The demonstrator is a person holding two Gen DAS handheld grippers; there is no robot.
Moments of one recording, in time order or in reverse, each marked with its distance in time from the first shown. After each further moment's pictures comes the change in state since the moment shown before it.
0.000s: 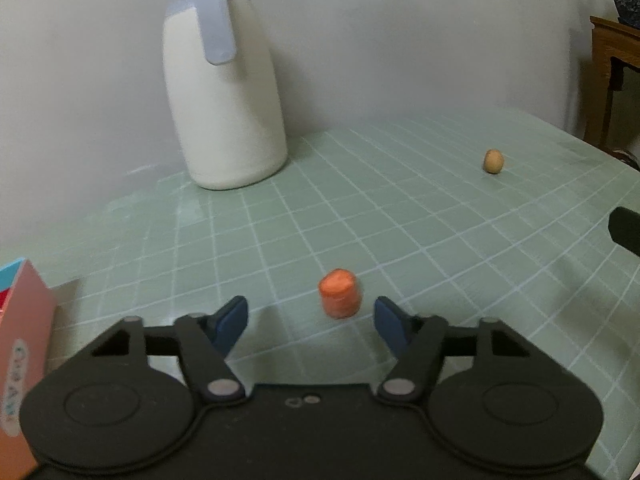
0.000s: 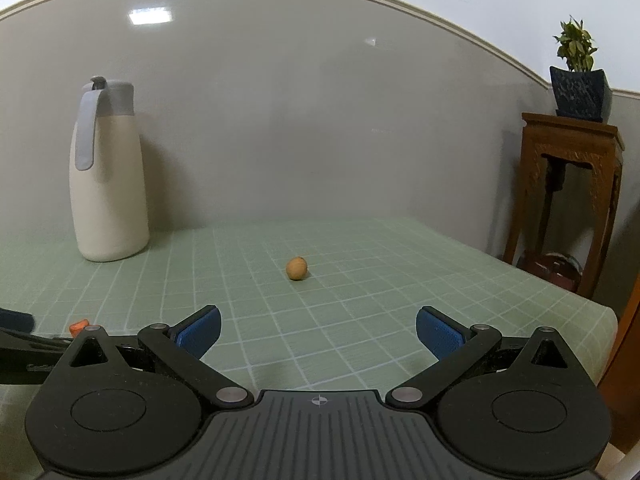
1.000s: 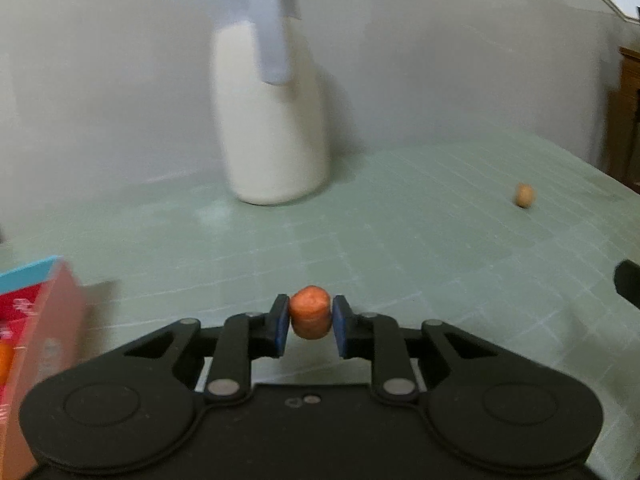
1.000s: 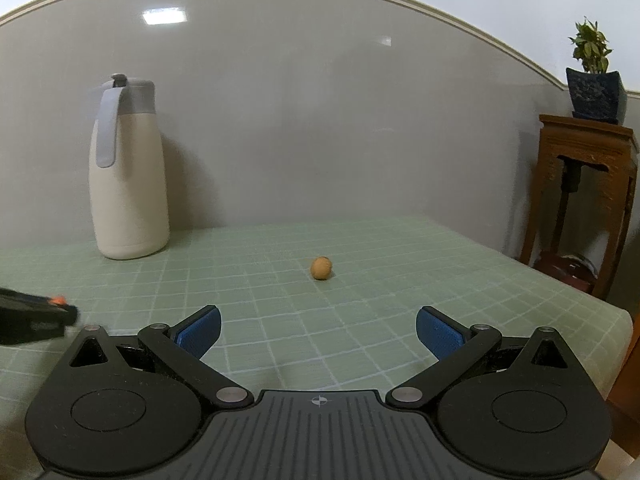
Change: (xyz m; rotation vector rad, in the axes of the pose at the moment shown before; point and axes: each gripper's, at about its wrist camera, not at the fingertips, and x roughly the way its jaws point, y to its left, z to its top) left arm -0.020 0.026 0.002 -0.082 -0.058 0.101; right arm -0.004 0.013 -0.001 -0.012 0.000 0.053
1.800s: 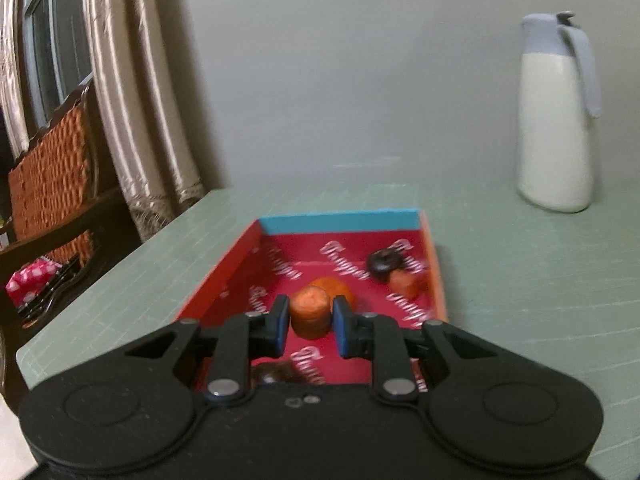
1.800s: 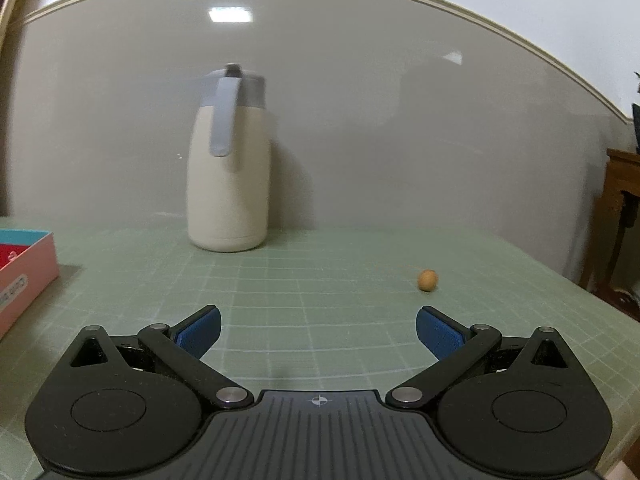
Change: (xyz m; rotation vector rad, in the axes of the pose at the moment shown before) left arm -0.067 0.164 -0.044 -0.218 0.028 0.520; right arm -0.009 0.084 -0.006 -0.110 -0.023 0.167
